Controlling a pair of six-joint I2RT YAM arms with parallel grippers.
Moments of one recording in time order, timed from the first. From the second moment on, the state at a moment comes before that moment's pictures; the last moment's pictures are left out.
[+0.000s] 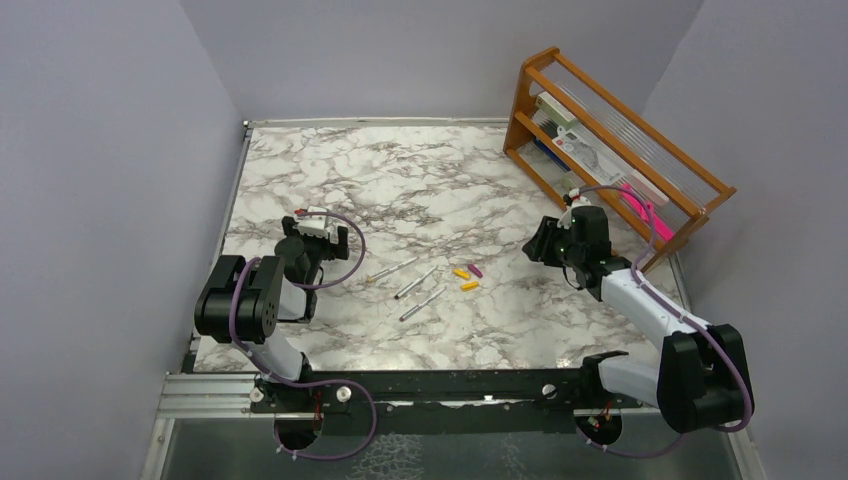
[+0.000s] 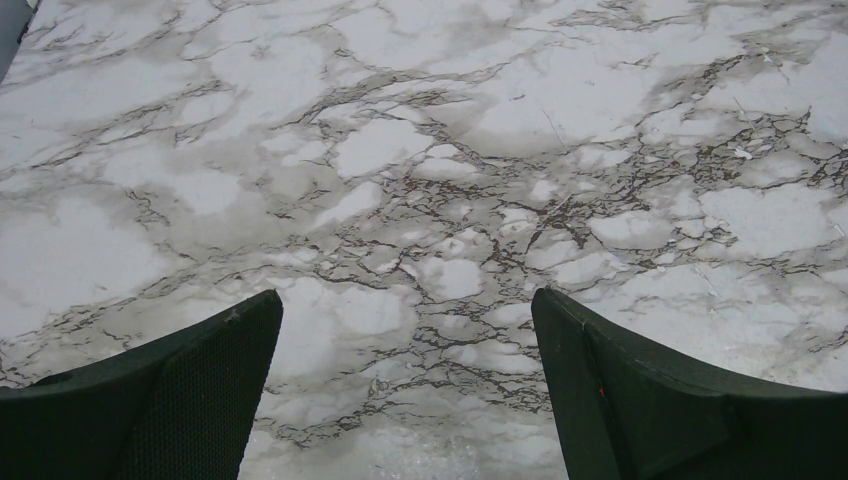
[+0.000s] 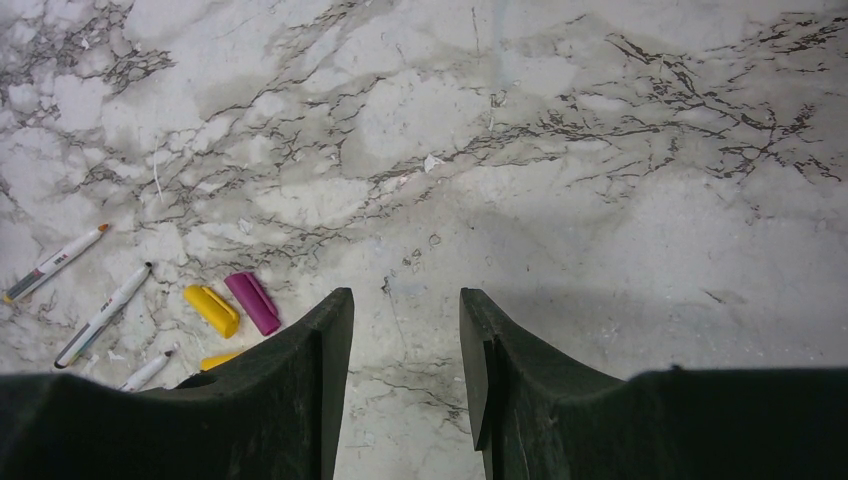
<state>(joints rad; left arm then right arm) -0.03 1.64 0.24 1.24 0.15 0.07 0.18 1.18 0.55 -0.04 -0.15 0.37</state>
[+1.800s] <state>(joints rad) -0.03 1.64 0.24 1.24 0.15 0.07 0.18 1.17 0.55 -0.06 -0.20 0.37</state>
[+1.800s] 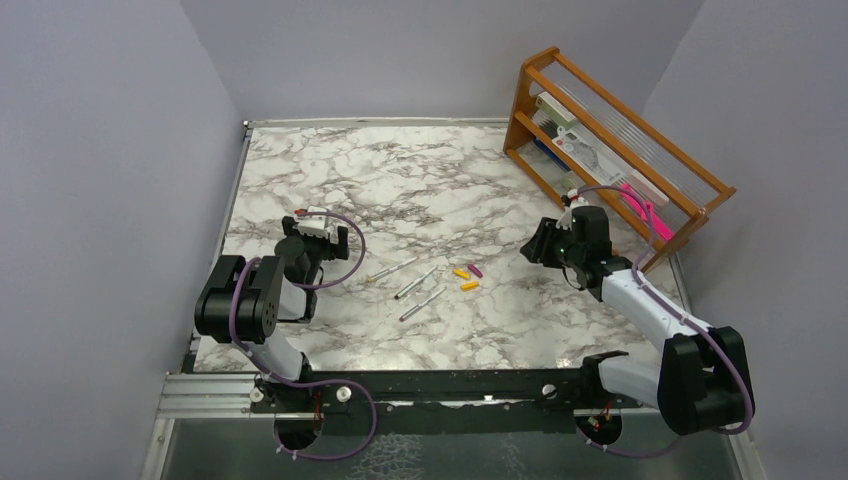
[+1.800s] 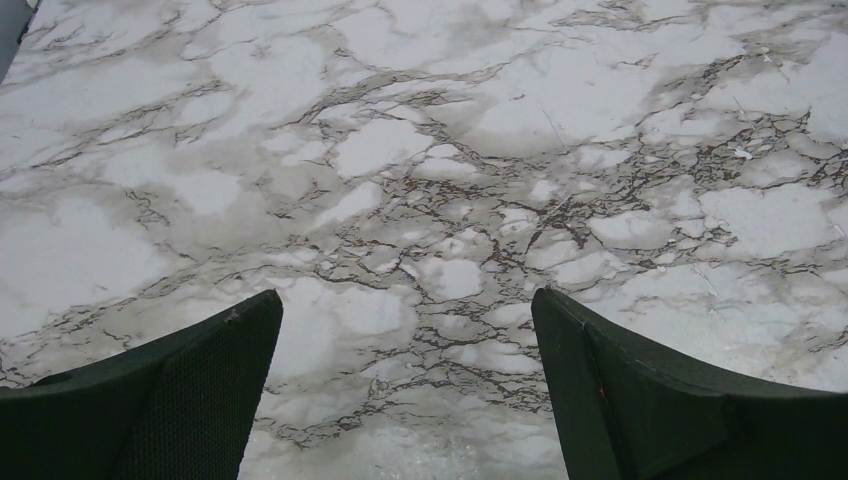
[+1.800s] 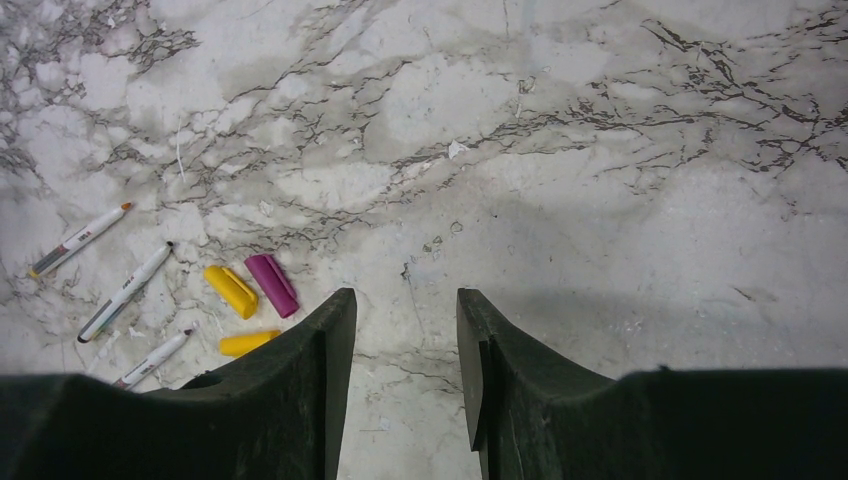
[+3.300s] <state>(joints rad) -0.03 1.64 0.24 1.24 0.15 0.07 0.18 0.87 0.55 -0.13 -0.26 0.39</state>
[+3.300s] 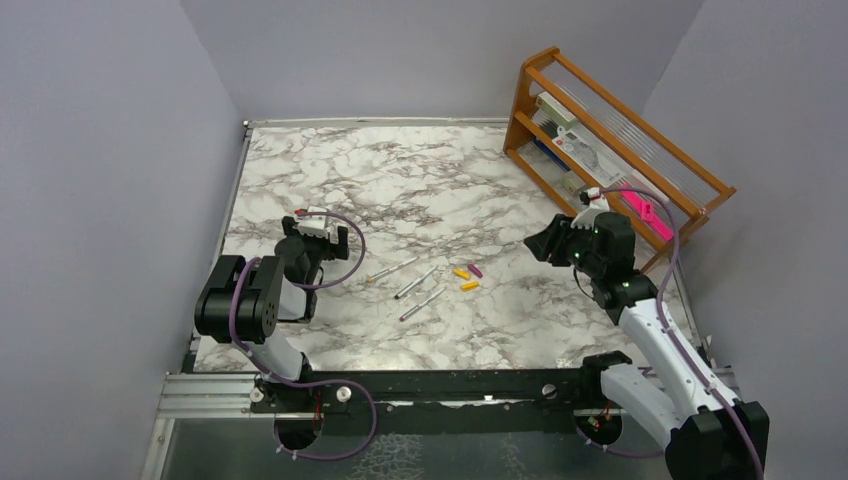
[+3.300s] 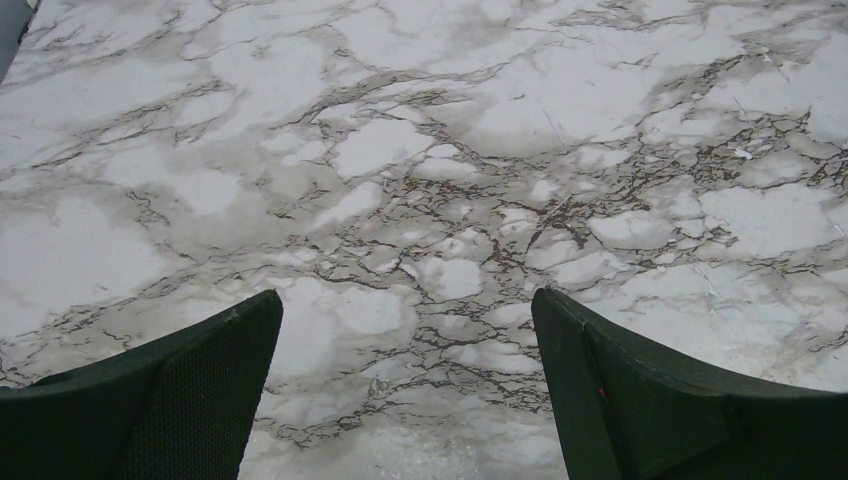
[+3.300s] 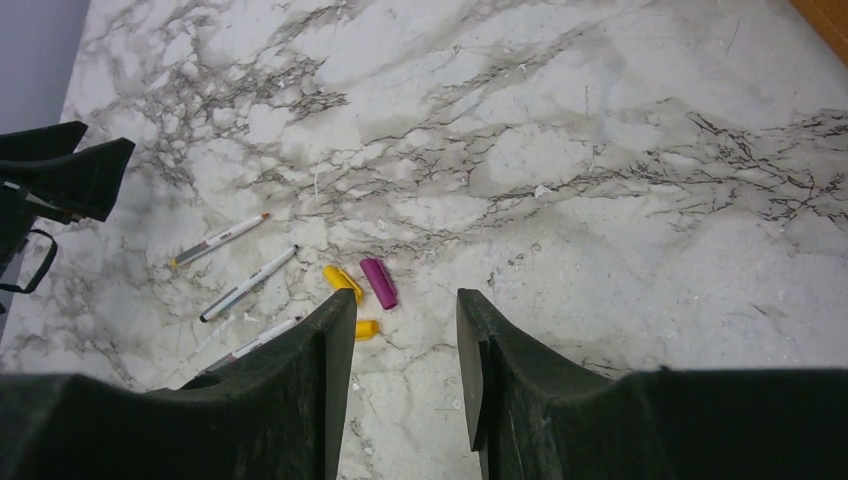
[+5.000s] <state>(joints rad) -0.07 1.32 0.28 1.02 0.16 0.07 0.18 0.86 0.62 -0.25 -0.11 0.39</state>
